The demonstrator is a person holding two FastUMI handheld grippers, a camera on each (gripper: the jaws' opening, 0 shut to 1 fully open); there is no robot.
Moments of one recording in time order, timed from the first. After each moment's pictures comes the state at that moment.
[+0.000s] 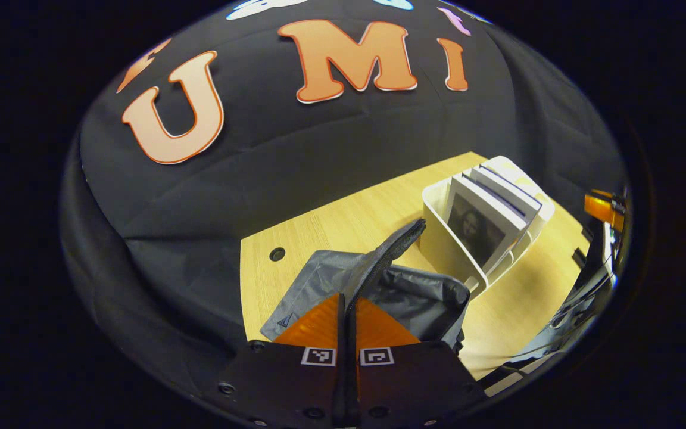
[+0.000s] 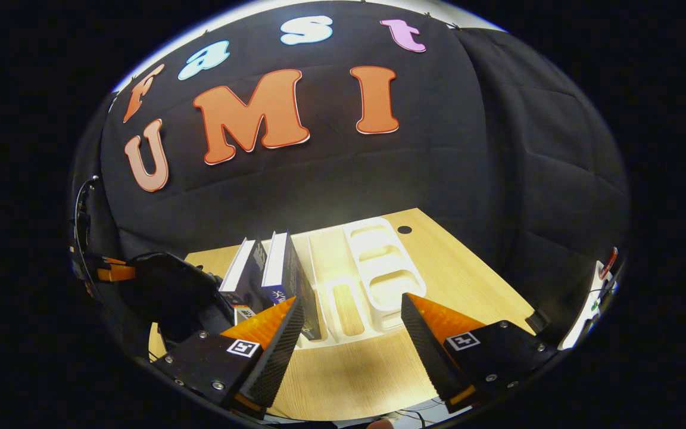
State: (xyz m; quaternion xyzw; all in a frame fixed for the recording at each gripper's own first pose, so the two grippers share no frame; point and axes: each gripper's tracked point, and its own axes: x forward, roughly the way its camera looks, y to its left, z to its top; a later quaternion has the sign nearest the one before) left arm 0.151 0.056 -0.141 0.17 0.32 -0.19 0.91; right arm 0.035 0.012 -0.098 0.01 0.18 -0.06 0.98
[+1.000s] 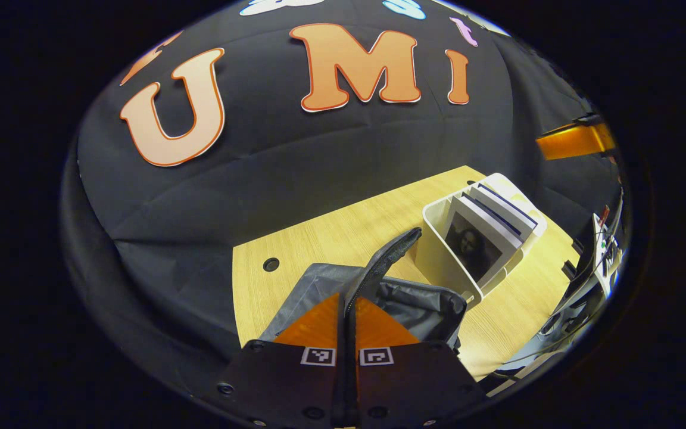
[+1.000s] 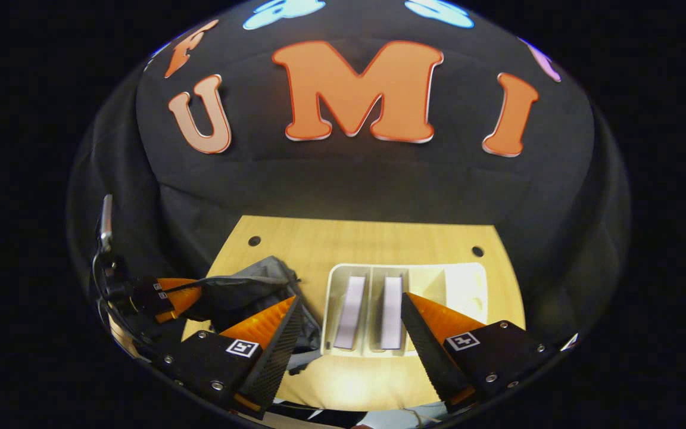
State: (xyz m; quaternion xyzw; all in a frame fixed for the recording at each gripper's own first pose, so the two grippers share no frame) left arm 0.167 0.057 -0.138 0.15 0.31 -0.21 0.91; right arm 0.142 0.197 -0.029 -0.07 0.37 0.08 0.92
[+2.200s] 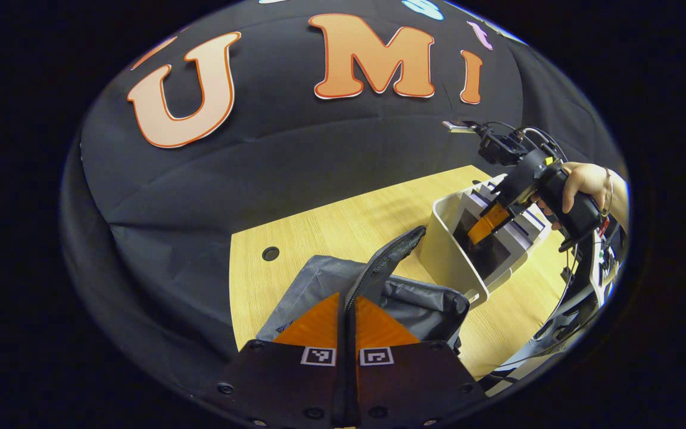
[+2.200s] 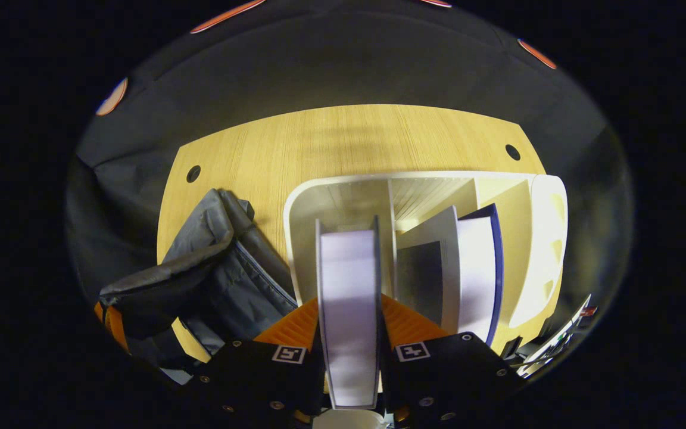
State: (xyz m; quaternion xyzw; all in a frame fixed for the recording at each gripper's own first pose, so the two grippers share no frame) left arm 0.174 0.069 -0.154 0.13 0.34 -0.21 0.91; right arm 0.202 0.178 -0.214 -0.05 0.57 -0.02 0.82
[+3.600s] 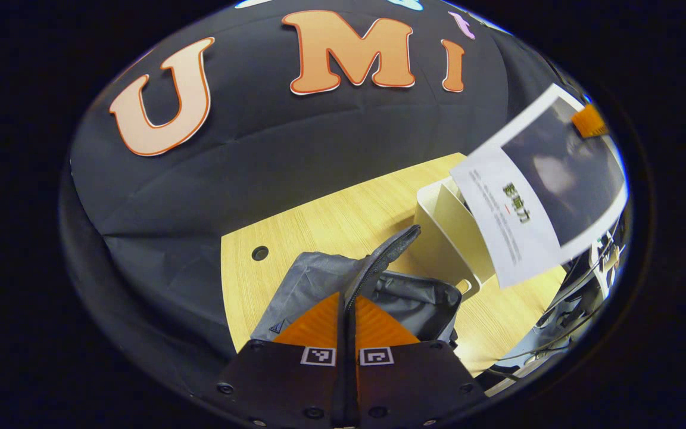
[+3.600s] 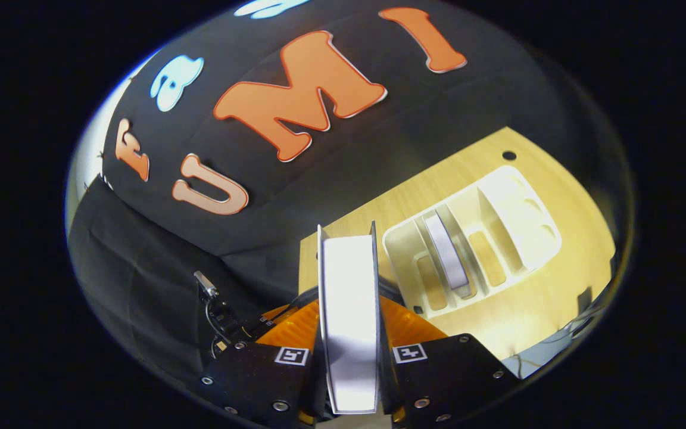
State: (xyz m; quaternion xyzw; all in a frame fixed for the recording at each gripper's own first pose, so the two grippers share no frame) left arm 0.168 0.050 -0.158 0.17 0.35 -0.23 0.89; right arm 0.060 0.199 -0.015 0.26 0.37 0.12 0.88
